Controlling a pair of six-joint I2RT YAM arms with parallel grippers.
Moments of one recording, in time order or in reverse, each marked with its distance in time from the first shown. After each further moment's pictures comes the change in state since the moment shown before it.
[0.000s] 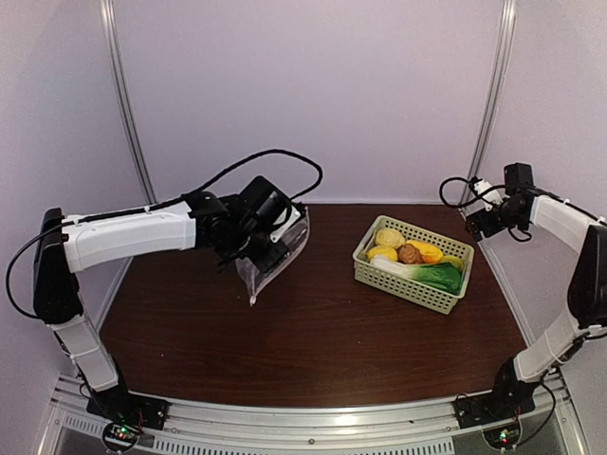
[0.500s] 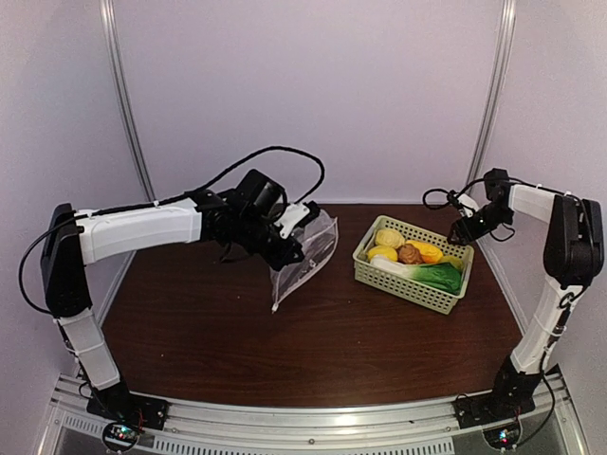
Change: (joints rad) left arm 0.097 0.076 0.058 0.124 0.577 -0.034; right arm -0.001 0.386 0.273 -0.213 -0.220 -0.054
